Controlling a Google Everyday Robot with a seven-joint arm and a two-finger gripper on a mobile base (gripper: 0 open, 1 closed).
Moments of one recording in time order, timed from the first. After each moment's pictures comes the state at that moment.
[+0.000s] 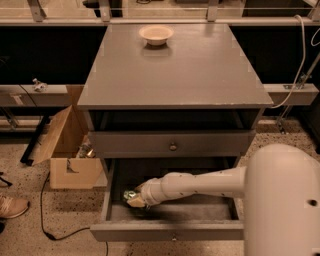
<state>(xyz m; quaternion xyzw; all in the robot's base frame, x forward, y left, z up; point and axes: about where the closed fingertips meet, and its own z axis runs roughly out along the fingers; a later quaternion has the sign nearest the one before) 0.559 0.106 0.391 -0.50 0.78 0.24 0.29</state>
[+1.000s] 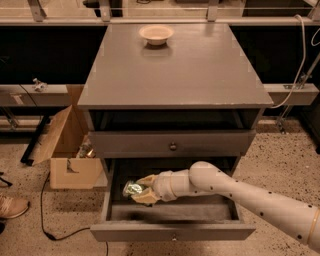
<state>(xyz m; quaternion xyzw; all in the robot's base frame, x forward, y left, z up) 0.516 0.076 0.513 -0.55 0.66 0.34 0.37</state>
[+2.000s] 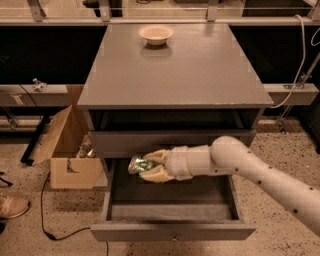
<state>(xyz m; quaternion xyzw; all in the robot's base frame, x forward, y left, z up) 0.521 0.041 0.647 -0.59 0.61 0.31 0.43</state>
